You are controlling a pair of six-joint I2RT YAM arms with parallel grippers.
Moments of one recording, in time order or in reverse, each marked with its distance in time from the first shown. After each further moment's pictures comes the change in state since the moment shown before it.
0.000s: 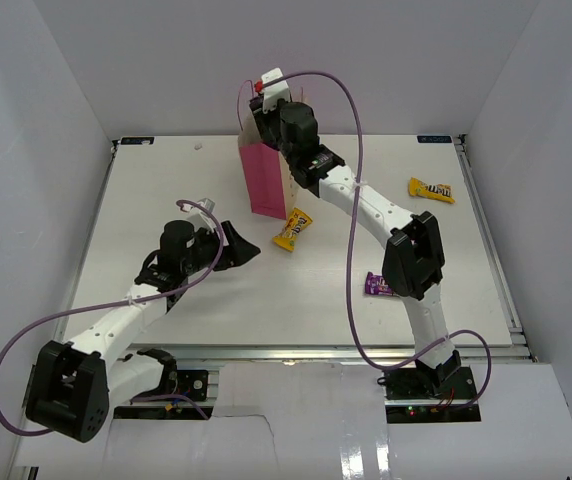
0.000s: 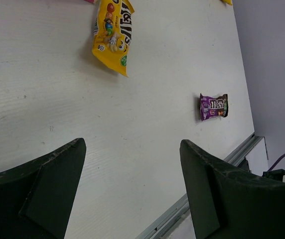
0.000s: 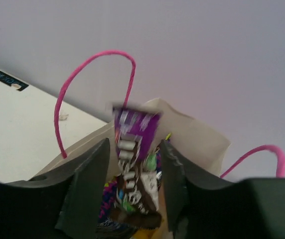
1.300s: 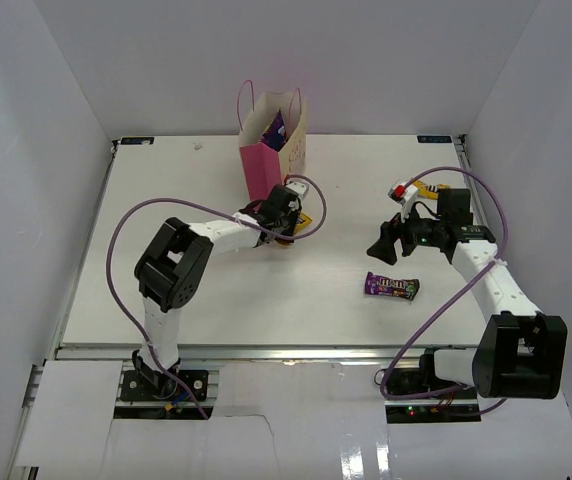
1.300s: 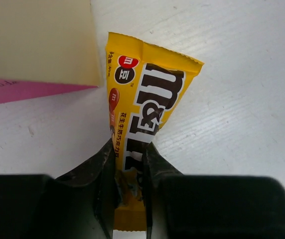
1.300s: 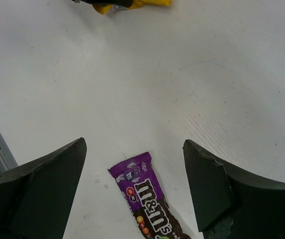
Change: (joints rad) left arm -0.317 0.958 0.792 -0.212 -0.519 0.467; right arm -0.698 -0.895 -1.181 -0.596 -1.106 -0.277
